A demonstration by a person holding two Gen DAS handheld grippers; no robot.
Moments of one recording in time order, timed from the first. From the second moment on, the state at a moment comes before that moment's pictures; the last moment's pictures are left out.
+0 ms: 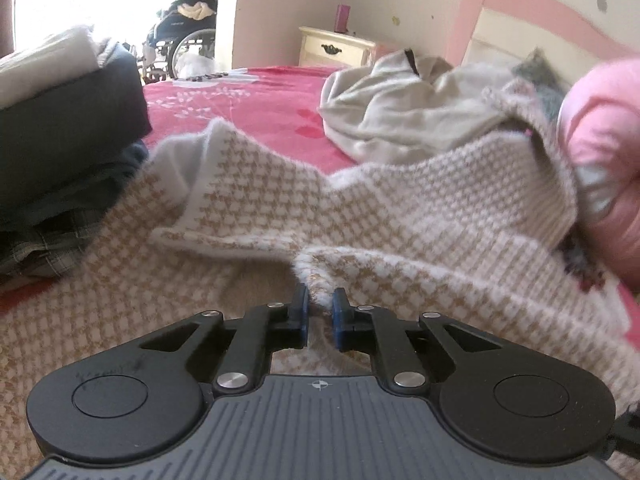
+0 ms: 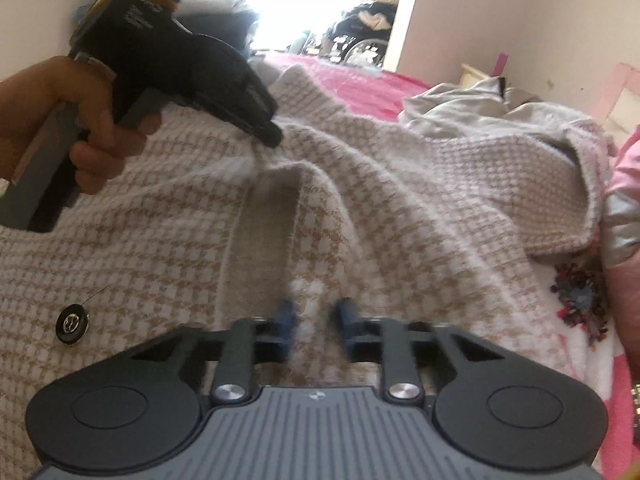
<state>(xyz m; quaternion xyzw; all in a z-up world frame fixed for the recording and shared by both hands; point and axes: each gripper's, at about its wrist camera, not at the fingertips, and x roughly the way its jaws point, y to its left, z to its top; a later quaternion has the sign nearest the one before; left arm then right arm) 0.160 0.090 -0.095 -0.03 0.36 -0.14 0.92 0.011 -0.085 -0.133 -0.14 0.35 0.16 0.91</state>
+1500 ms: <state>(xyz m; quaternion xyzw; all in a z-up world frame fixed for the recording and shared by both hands) 0.053 0.048 -0.070 0.09 0.35 -0.26 0.89 -0.075 -0.224 -0.068 0.14 0.44 0.26 0.85</state>
